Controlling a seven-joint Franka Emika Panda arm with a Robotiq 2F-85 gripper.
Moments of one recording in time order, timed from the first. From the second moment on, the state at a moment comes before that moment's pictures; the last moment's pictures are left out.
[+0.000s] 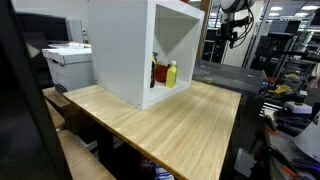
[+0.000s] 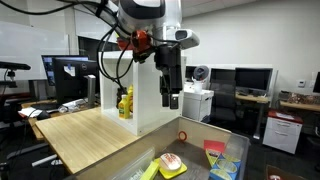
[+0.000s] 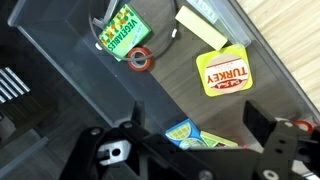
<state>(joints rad) -0.31 0.17 -0.37 -1.89 -0.22 2.05 0.19</state>
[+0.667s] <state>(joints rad) -0.31 0.17 -0.37 -1.88 -0.23 2.06 0.03</state>
